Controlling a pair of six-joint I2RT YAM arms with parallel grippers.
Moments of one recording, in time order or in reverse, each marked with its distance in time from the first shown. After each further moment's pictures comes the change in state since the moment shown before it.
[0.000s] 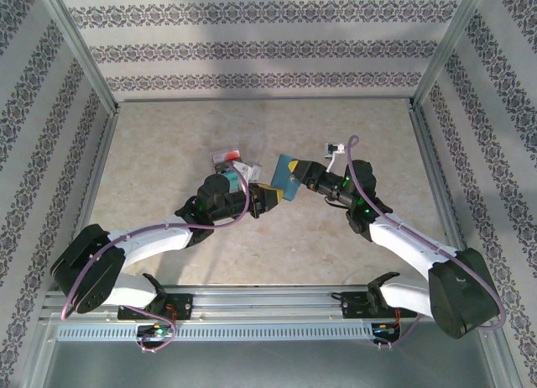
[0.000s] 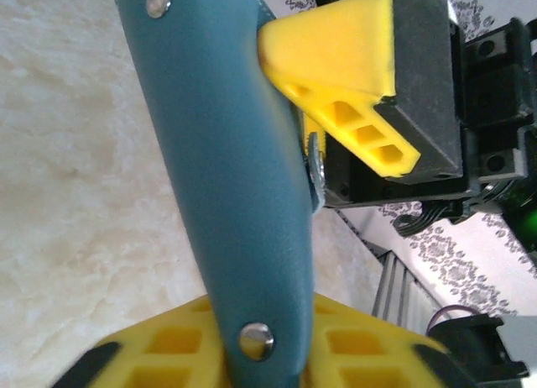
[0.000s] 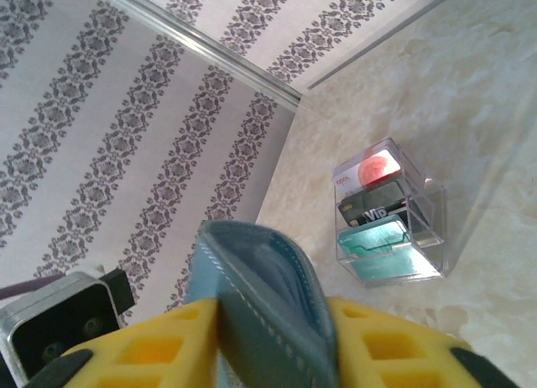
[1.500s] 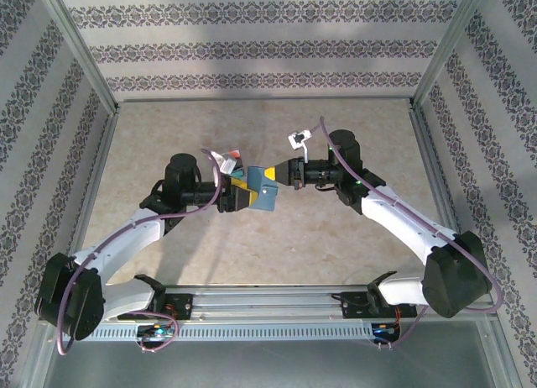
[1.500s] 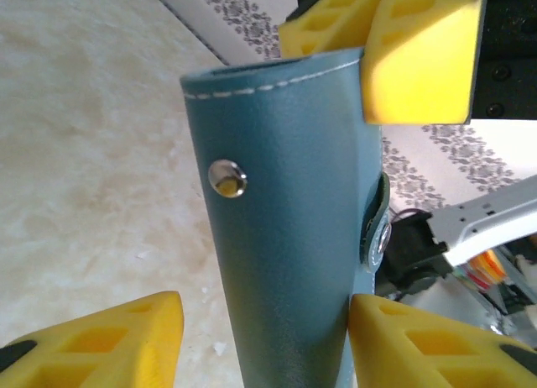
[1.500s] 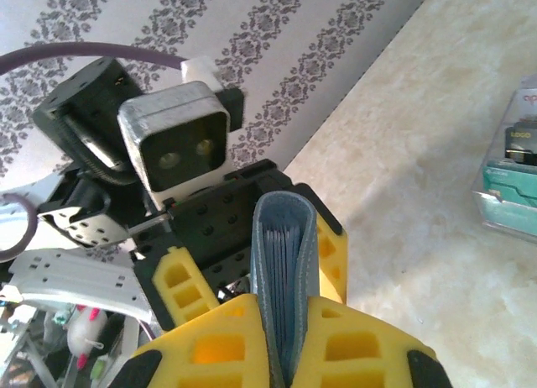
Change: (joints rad) left arm 0.299 -0.178 0.077 -0.443 0.500 0.238; right arm 0.052 0.138 0.364 -0.397 -0.453 -0.363
